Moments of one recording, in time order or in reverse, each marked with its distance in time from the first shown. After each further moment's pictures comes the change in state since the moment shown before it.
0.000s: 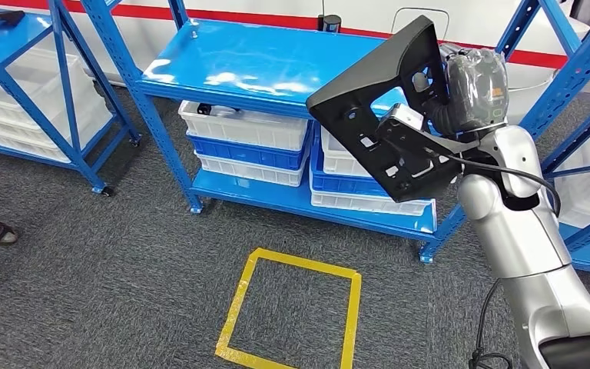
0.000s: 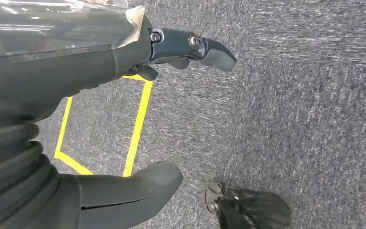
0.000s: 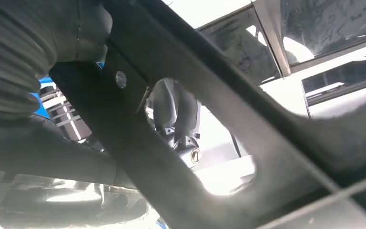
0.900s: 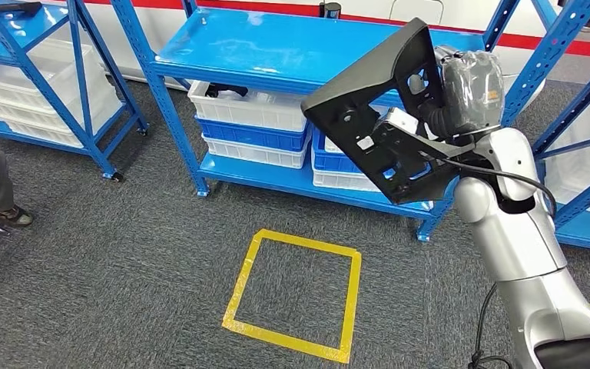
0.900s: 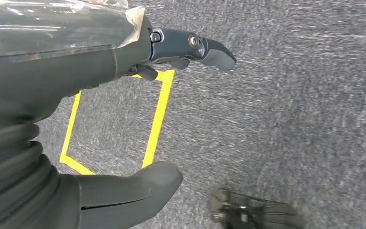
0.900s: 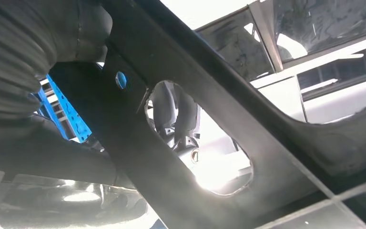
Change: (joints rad) left arm 0.000 -0.001 0.004 0.000 0.007 0.003 -0.010; right arm 0.013 0.025 -0.008 -0.008 0.035 0.004 -0.002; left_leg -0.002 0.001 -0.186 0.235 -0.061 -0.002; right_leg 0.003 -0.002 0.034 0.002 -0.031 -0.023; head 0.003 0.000
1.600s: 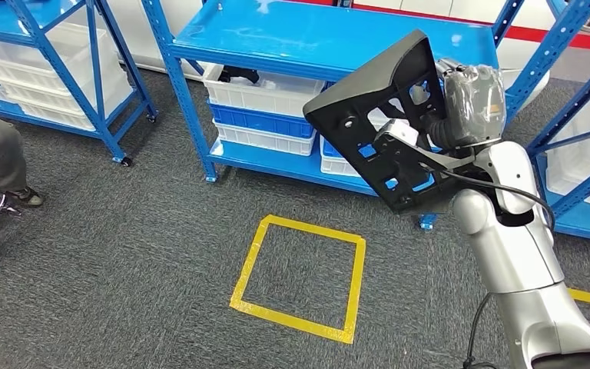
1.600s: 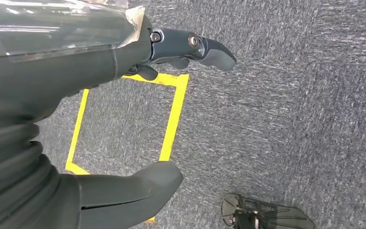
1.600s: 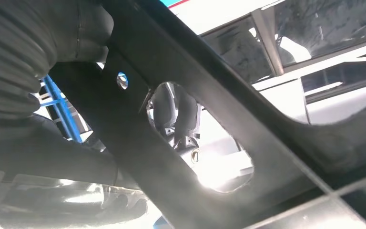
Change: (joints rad) left arm -0.003 -0.002 0.000 0.000 -0.015 -0.007 -0.005; right arm 0.054 0.009 -0.037 -0.024 0.053 -0.005 0.012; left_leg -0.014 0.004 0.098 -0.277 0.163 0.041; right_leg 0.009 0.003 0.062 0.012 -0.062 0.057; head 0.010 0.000
